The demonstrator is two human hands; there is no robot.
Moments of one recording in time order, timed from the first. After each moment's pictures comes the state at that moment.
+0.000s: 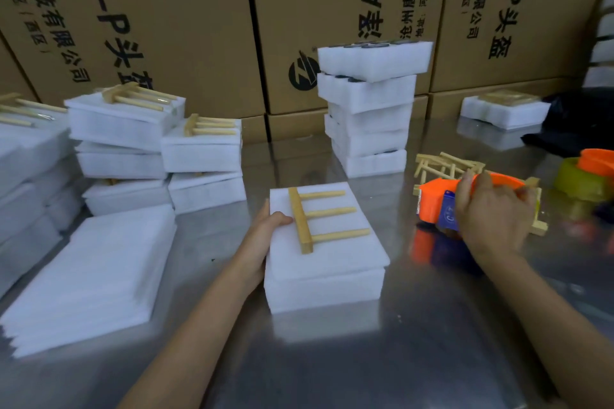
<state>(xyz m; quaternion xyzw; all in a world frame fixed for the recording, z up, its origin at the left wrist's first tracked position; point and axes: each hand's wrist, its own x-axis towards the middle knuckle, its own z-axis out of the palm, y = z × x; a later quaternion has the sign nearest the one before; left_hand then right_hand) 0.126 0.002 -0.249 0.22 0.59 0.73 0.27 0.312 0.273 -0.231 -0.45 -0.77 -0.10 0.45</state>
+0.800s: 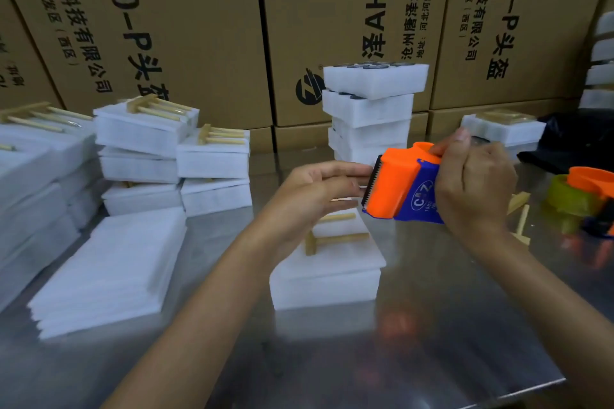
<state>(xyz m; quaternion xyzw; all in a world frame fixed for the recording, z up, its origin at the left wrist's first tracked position) 0.223 0.009 -0.126 0.41 0.62 0.63 0.23 0.329 0.192 -0.142 -0.16 -0.75 0.11 0.63</state>
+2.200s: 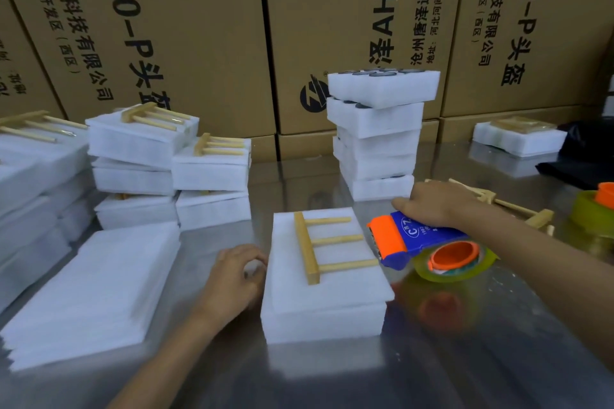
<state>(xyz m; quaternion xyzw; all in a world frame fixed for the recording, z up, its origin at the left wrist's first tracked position) 0.124 -0.046 -0.255 0.33 0.88 0.33 -0.05 0.240 0.294 -0.164 -0.23 -0.97 0.01 0.03</state>
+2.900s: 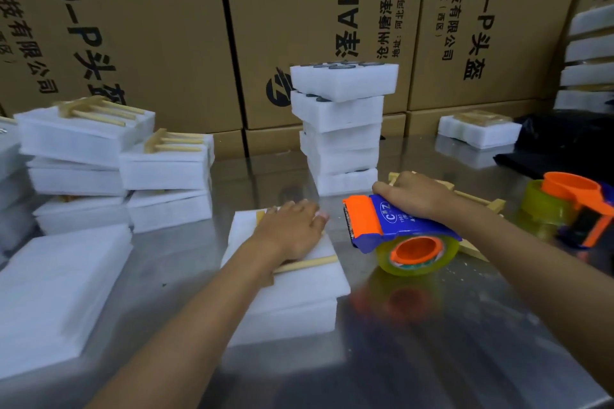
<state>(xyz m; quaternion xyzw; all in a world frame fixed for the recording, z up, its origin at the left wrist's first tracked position) 0.158 0.106 -0.196 0.44 0.89 0.08 0.02 0.263 0.327 -0.169 -0.24 -0.95 0.15 0.09</state>
